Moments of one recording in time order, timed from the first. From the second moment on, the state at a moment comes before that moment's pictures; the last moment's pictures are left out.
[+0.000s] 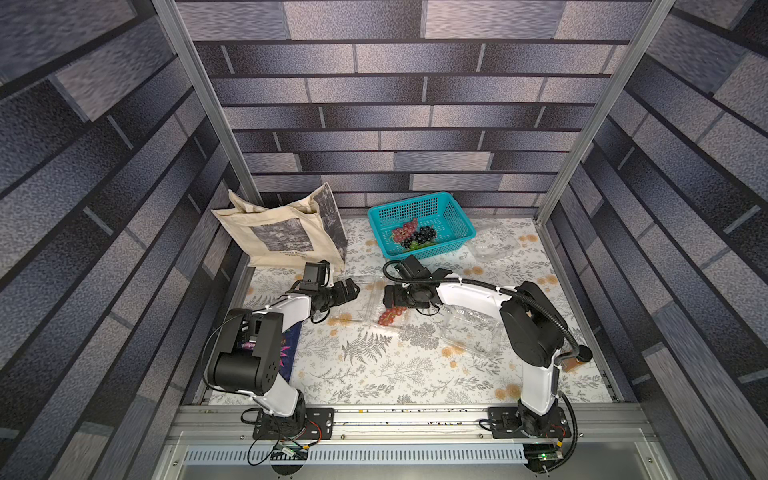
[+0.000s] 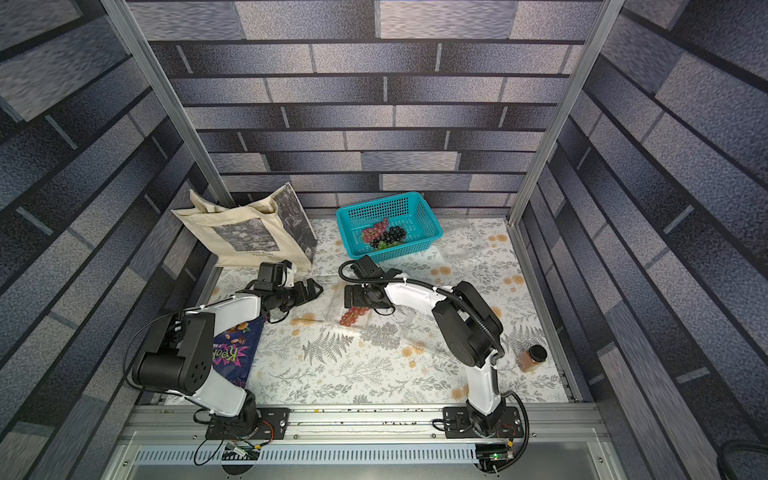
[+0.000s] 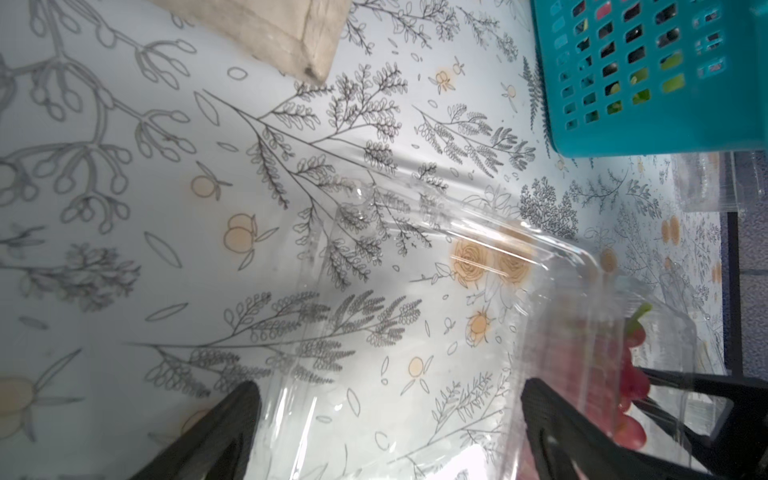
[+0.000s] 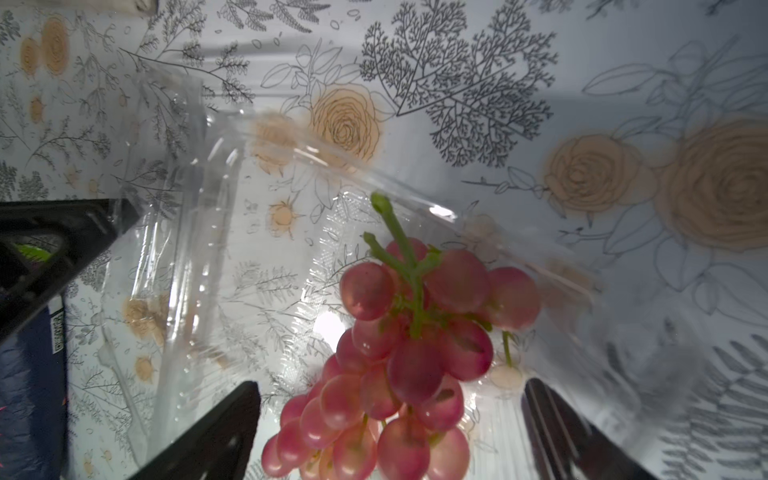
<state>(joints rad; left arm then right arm) -0.13 1.55 0.73 -0.07 0.38 -0.46 0.79 1.95 1.35 -0.47 -0.08 0.65</state>
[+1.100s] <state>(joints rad) -0.32 1.19 0.75 -0.12 0.30 -0.52 0.77 2.00 1.47 -0.53 -0.09 0.65</state>
